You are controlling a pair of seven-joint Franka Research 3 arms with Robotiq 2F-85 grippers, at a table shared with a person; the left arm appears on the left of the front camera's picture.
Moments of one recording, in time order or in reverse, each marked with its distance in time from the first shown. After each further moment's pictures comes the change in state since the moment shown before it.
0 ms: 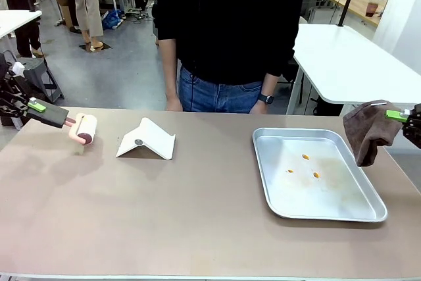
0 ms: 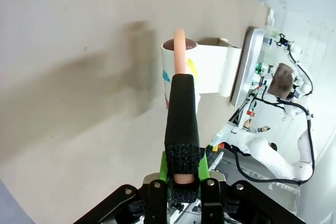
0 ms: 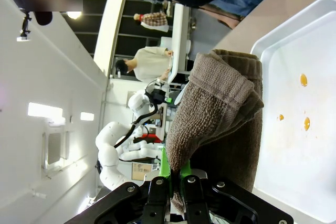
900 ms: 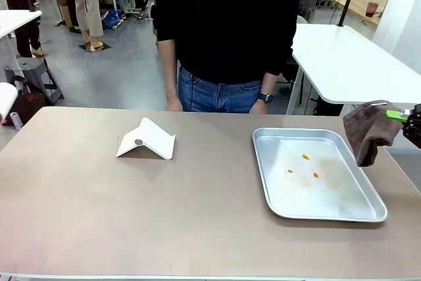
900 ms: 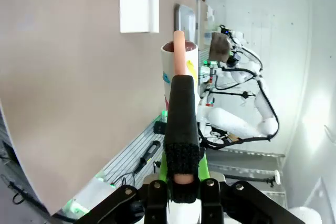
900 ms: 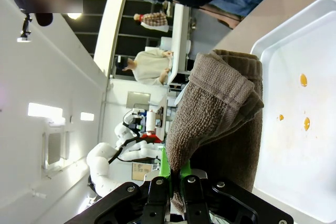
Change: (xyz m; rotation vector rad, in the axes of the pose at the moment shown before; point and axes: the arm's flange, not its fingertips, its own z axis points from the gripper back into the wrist) left arm -0.213 0.007 0.134 -0.267 -0.115 -0.138; right arm 0.000 0.000 0.000 0.000 -0.001 -0.001
